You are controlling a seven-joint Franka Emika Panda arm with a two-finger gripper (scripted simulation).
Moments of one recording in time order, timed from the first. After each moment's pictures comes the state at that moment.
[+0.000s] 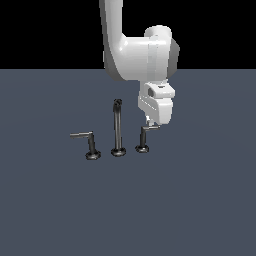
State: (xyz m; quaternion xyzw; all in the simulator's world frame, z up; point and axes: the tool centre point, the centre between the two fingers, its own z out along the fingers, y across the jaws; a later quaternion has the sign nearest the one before) arm 0.043 -0.084 0.098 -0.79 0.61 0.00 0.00
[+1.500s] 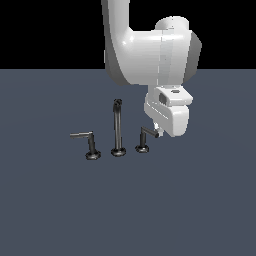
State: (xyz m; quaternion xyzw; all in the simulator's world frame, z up) arm -0.026 -0.102 0.098 -0.79 0.61 -0.01 0.00
